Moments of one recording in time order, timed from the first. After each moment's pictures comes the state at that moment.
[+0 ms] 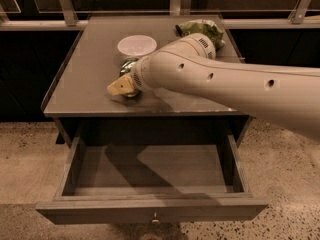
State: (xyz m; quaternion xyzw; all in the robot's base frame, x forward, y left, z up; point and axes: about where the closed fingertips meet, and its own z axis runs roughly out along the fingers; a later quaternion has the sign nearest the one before) arm 0.655 0.059 0.841 -0.30 0.84 0.12 0.43
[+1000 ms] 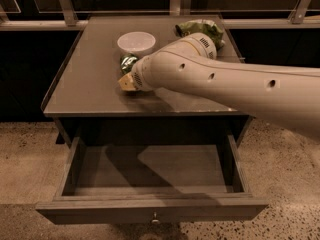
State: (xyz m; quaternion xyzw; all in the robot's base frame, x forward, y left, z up) arm 0.656 0.059 0.842 -0.30 0.84 0.12 0.43
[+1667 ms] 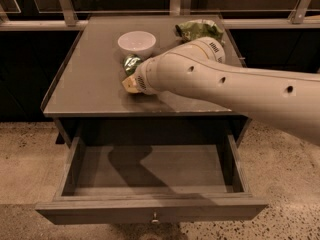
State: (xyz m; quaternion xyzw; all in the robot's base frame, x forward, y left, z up) arm 0.638 0.056 0.848 -0.31 0.84 0.13 0.44
